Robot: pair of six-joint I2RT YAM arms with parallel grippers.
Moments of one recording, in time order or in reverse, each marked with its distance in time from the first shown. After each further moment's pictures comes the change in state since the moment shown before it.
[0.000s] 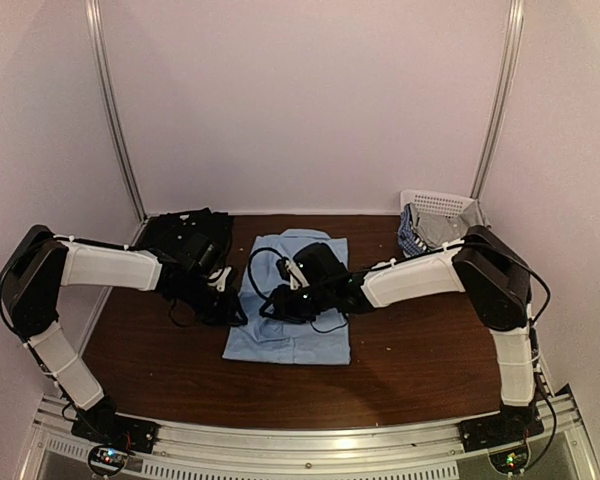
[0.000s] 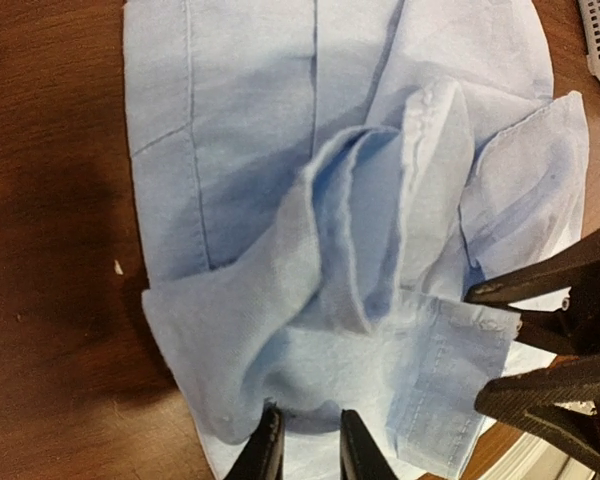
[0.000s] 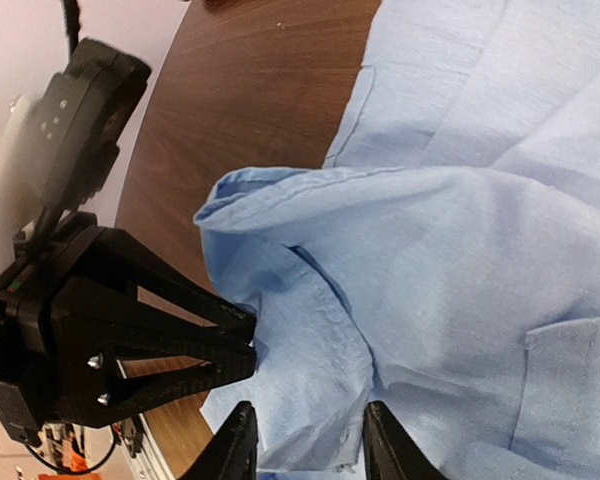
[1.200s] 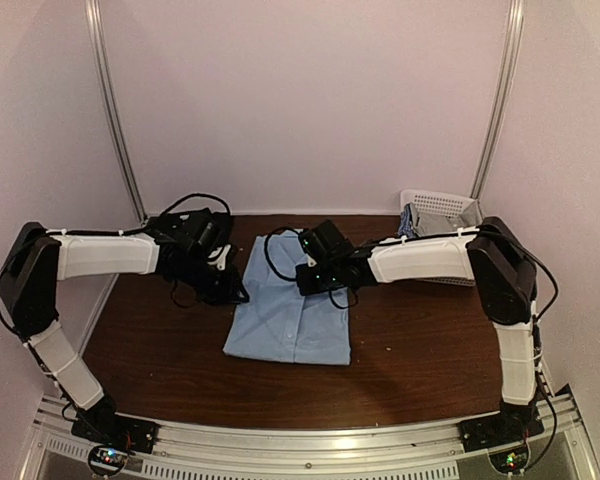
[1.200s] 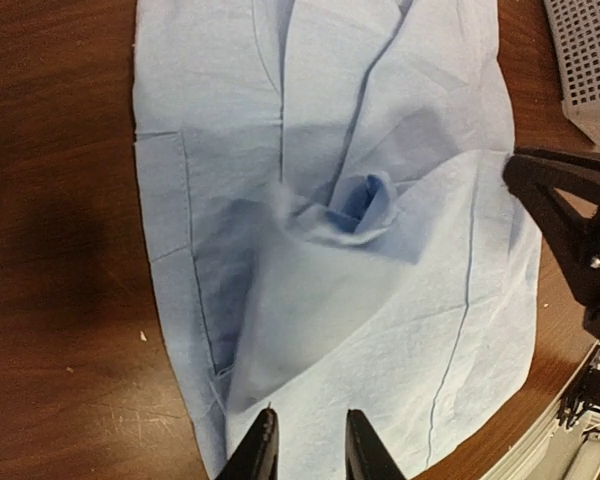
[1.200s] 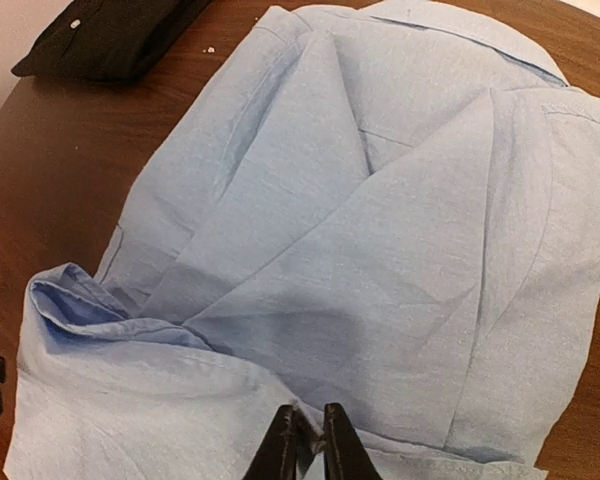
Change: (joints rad) left arm 0.024 -0.011 0.138 -0.074 -0.035 0.009; right arm -0.063 -0.023 0.139 -0.314 0.486 -0.347
